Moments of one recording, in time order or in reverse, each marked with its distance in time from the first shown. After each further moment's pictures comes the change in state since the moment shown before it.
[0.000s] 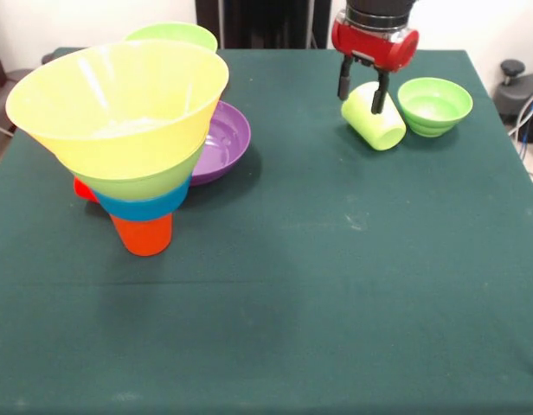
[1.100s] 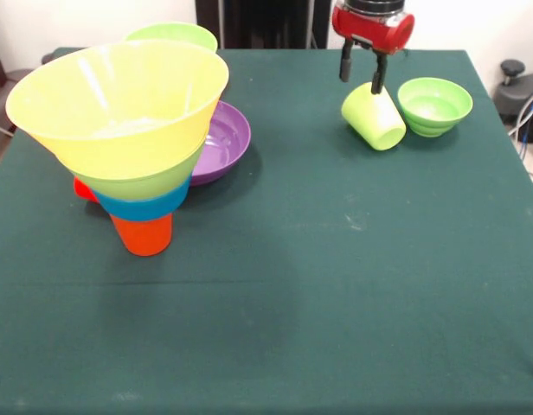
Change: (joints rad) arm -0.036 -0.034 0.049 0.148 0.000 -0.072 0.000
